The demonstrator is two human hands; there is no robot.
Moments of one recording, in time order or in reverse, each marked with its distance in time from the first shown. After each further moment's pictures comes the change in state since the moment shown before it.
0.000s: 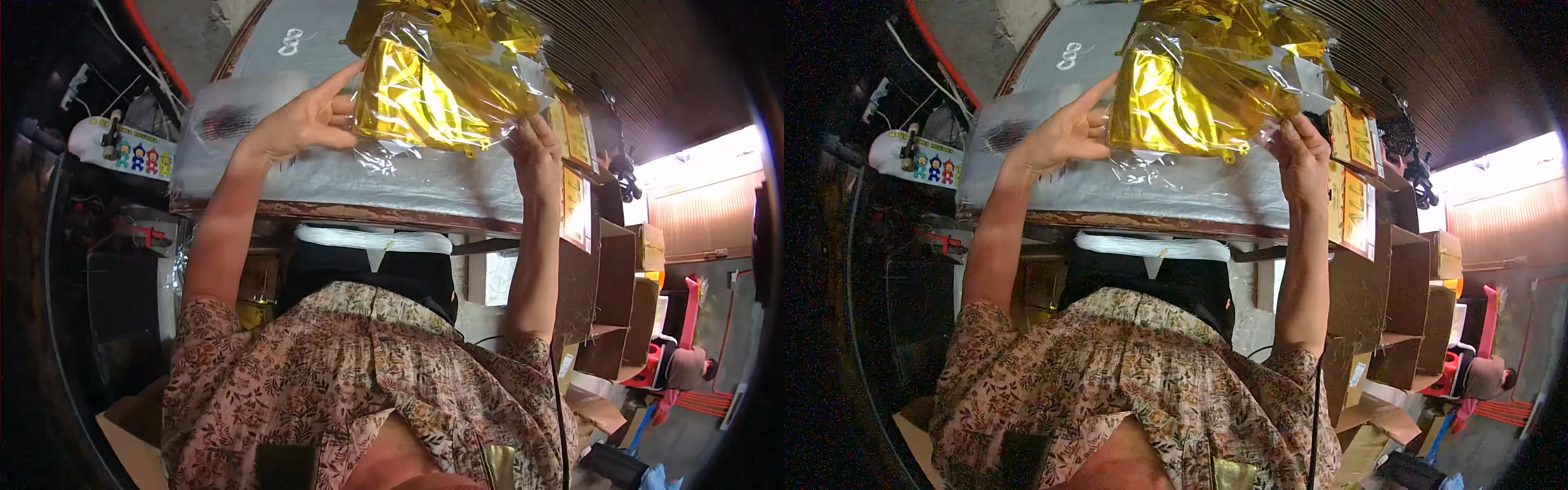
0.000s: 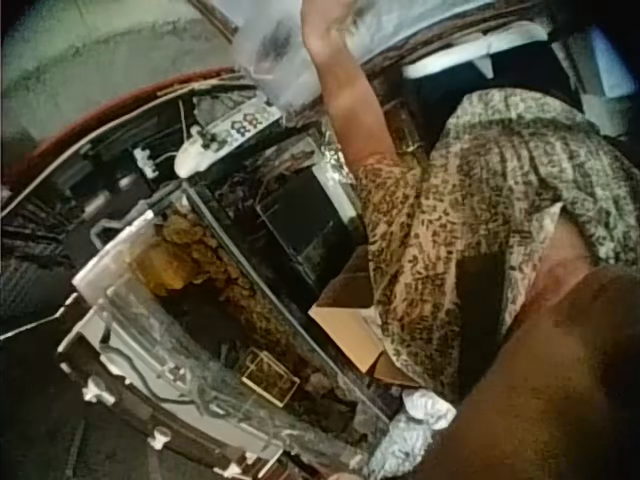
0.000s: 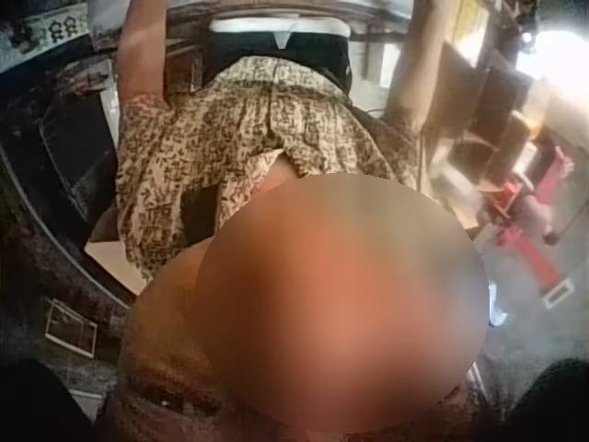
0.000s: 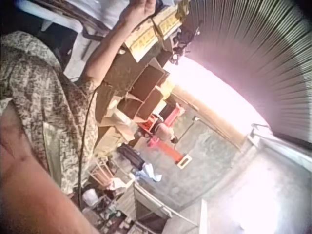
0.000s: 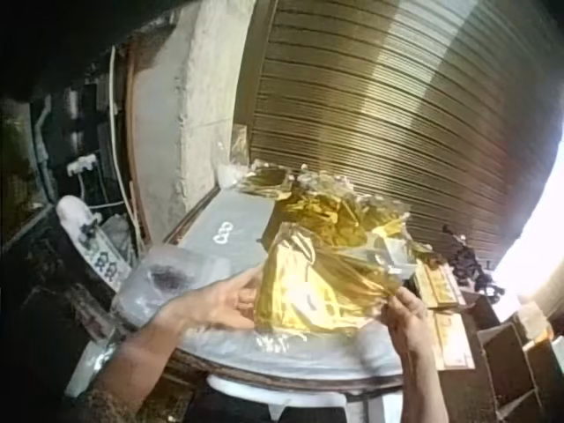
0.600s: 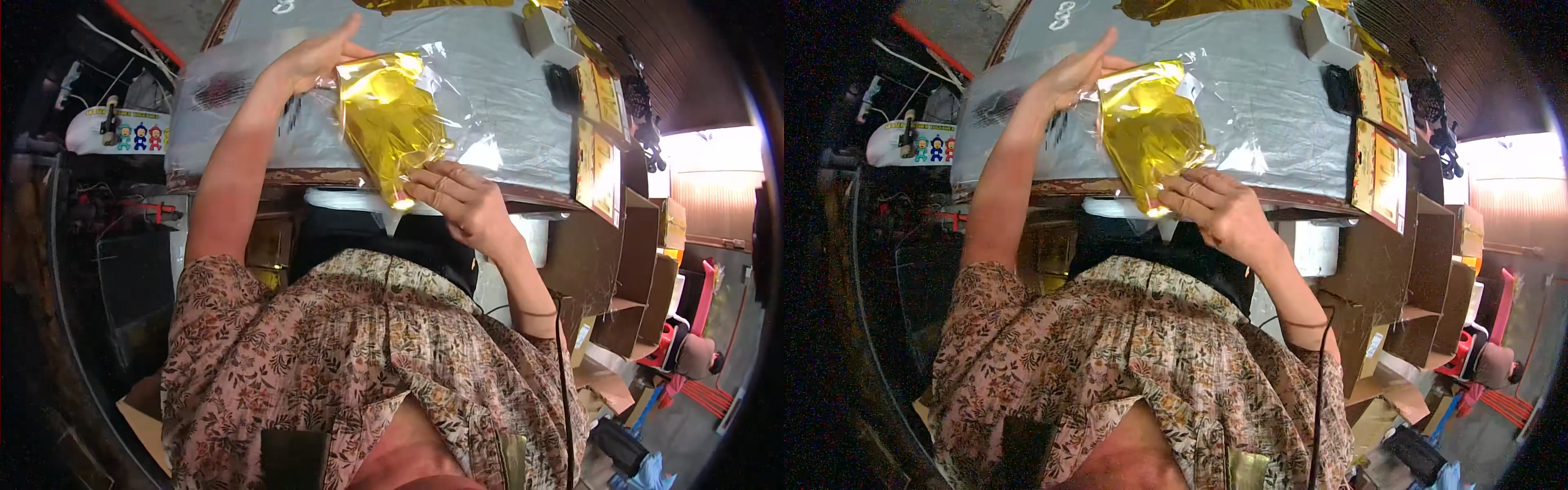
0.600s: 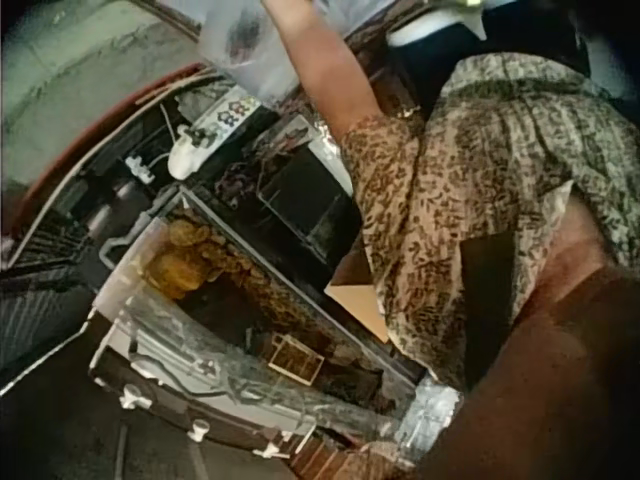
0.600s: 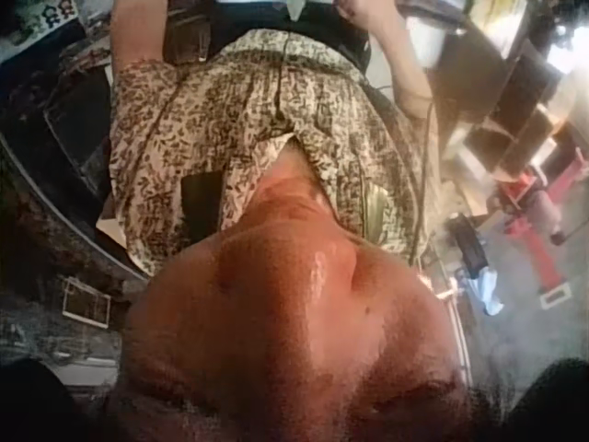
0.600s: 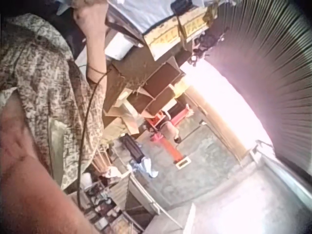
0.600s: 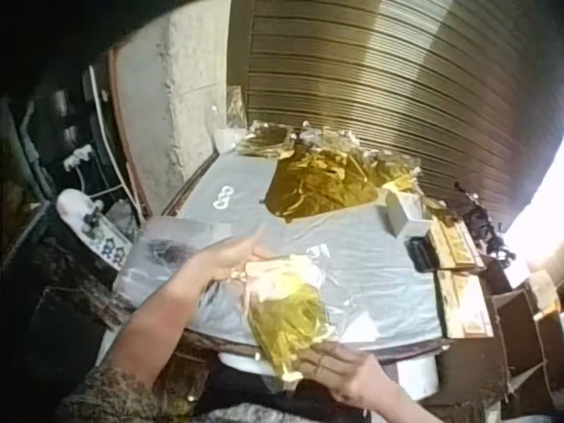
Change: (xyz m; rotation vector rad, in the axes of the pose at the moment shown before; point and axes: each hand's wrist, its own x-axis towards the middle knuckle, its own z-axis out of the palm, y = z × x) left_hand 0.059 -0.062 -0.070 -0.315 0.010 -0.499; right_hand -0.103 0.027 0.081 -1.207 -0.684 -0.524
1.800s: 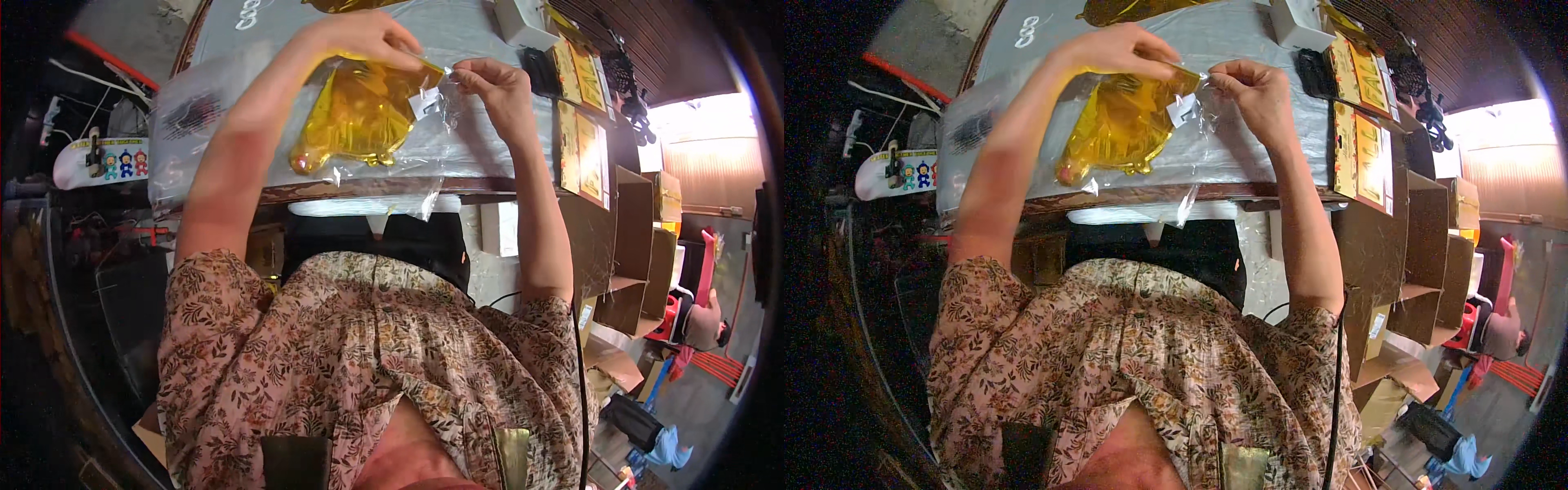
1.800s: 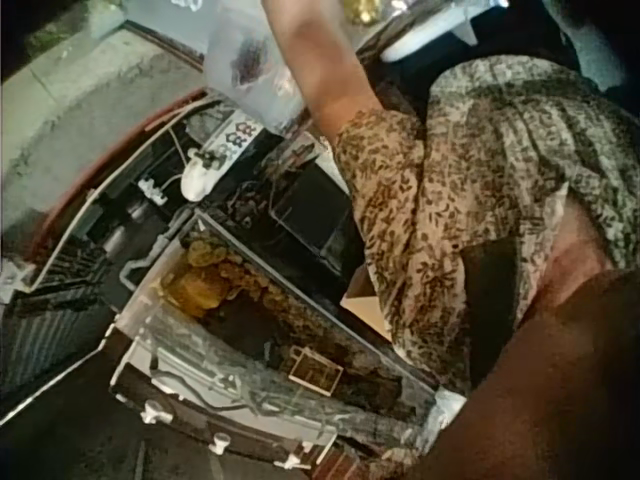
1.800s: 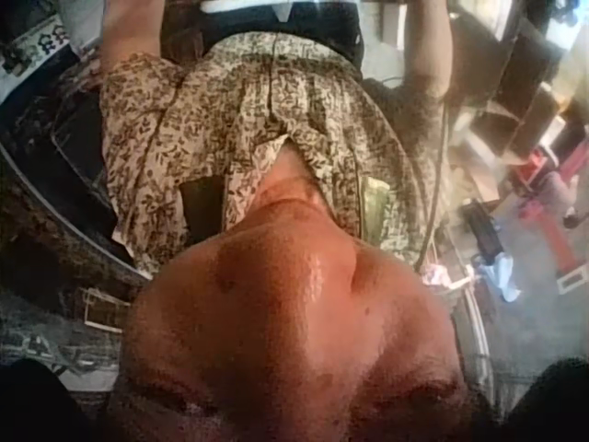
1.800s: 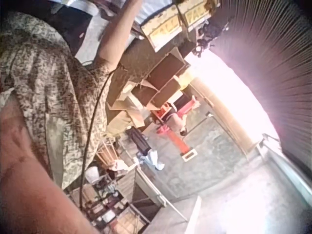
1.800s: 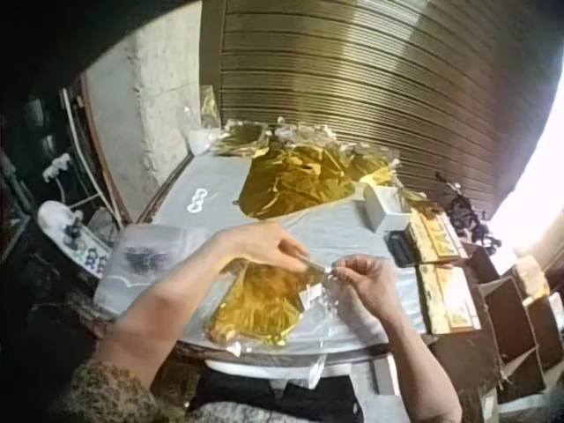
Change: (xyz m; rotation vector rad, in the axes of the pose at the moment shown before) left_hand 0.077 0.053 0.071 1.264 -0.002 0.266; right_hand 0.034 0.134 -0.022 0.657 0.414 0.757
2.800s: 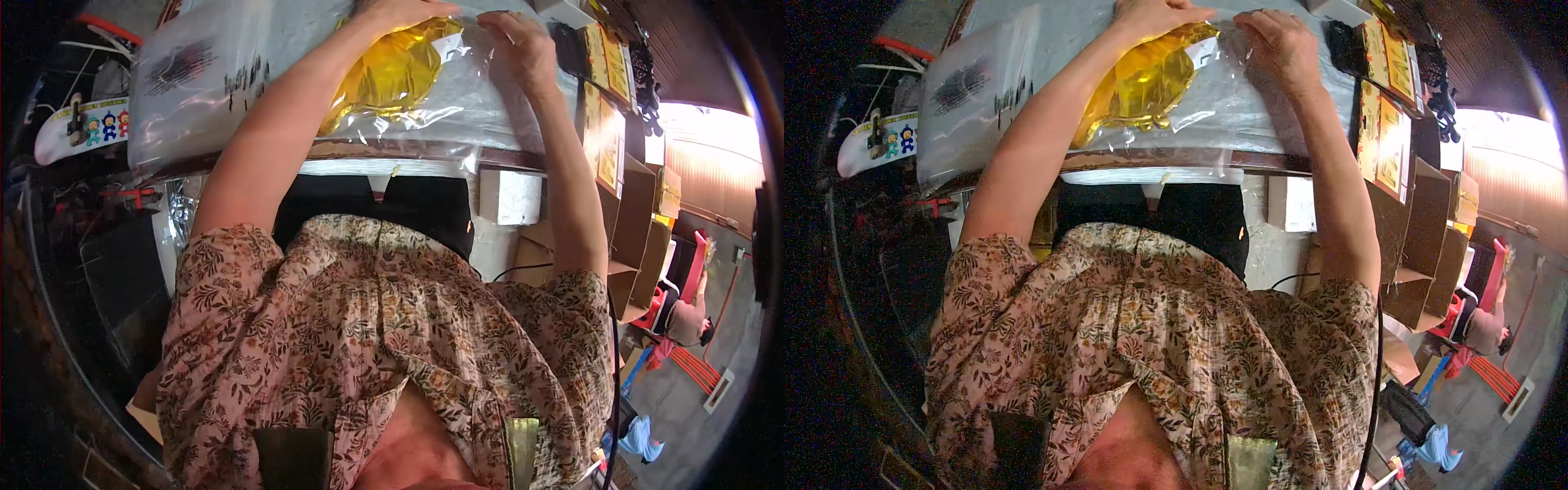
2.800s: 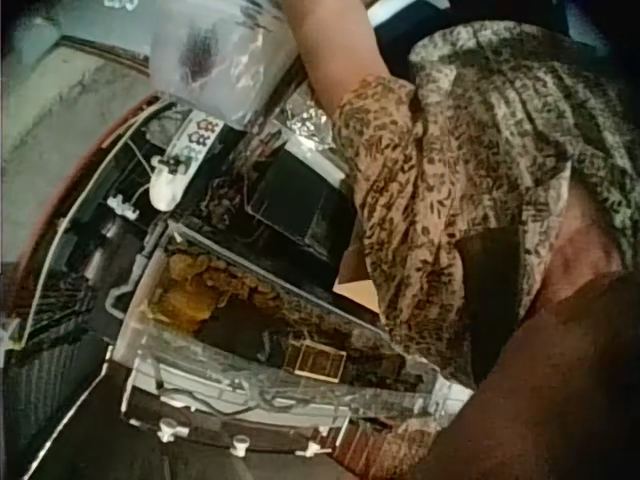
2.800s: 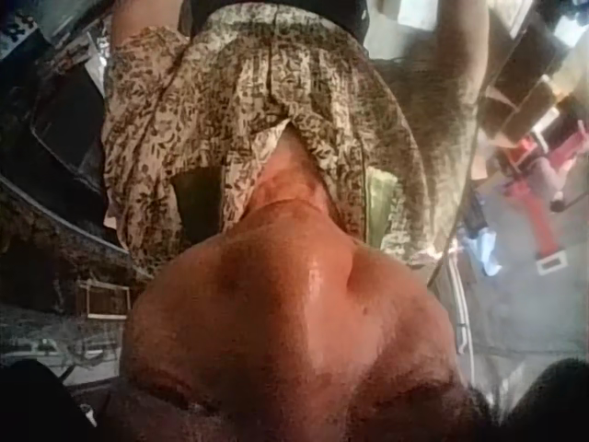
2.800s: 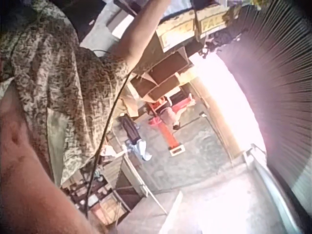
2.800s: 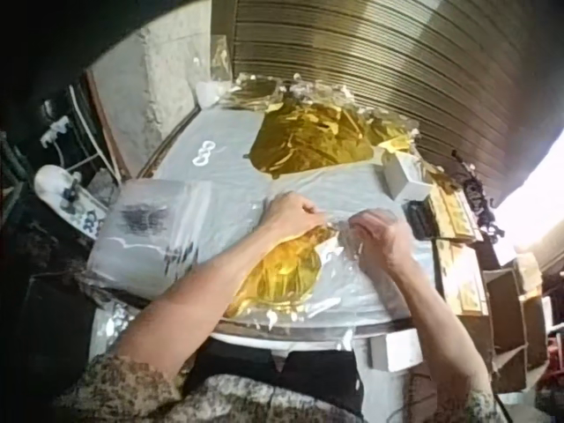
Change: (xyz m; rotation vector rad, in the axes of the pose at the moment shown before) left_hand 0.021 -0.022 0.064 -0.143 0.555 -0.386; right_hand 0.034 0.022 -0.006 -0.873 -0.046 -0.575
